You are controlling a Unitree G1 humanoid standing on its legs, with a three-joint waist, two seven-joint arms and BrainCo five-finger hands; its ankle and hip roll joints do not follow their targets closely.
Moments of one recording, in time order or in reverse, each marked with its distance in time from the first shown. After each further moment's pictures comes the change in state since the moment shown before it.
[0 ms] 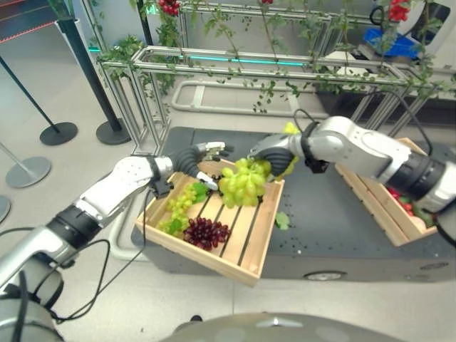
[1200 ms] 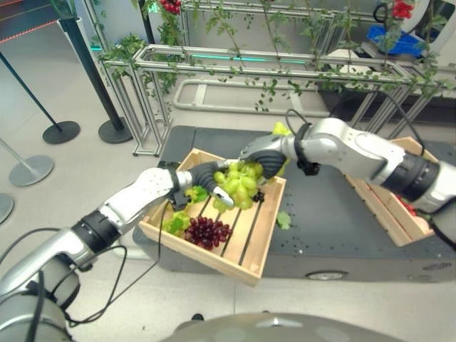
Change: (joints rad) left arm -0.011 -0.112 -0.088 0.006 -0.002 0.029 0.008; right arm -0.006 0.027 -0.003 -0.076 0.001 0.005 -0.024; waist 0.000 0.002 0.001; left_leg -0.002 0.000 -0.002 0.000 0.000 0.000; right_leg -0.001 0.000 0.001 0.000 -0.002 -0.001
